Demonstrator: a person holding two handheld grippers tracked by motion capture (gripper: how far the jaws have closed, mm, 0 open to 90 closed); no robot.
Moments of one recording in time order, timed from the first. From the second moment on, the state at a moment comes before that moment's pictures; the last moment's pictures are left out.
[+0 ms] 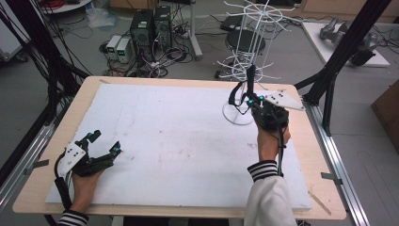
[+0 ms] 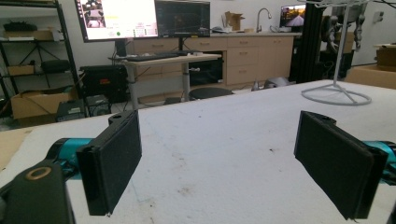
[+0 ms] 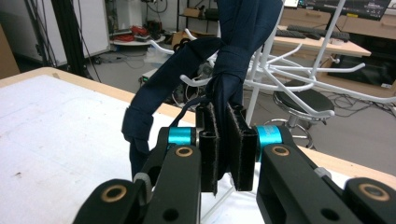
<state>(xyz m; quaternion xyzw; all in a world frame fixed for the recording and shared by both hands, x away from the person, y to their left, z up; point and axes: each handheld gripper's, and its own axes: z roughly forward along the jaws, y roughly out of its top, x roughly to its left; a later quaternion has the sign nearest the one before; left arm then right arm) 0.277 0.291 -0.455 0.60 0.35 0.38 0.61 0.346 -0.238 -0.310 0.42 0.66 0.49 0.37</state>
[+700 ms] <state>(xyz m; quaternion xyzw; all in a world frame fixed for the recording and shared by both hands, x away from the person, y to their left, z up) 0.277 0.290 -0.455 0.60 0.35 0.38 0.60 0.359 -0.241 -0.317 0.44 0.67 0.47 0.36</state>
